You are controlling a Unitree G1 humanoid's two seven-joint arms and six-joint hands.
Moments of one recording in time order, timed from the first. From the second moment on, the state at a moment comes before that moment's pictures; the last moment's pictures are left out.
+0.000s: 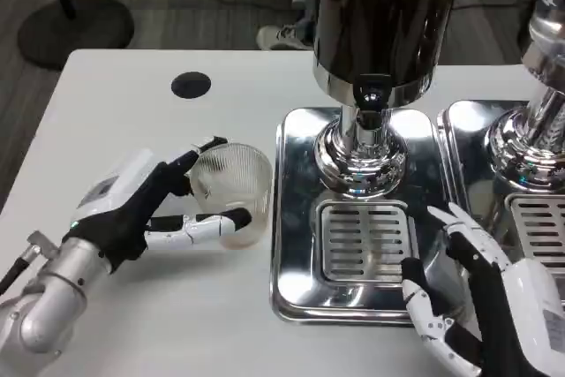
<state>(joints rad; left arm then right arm) -0.37 0.50 -0.22 0.87 0.44 -0.66 0.06 0.42 -0.23 0.24 -0.04 -0.66 -0.37 -0.51</state>
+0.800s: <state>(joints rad) -0.42 0.48 -0.21 1.04 0.44 -0.78 0.16 0.41 -0.21 0.20 -0.04 -0.60 -0.39 -0.48</state>
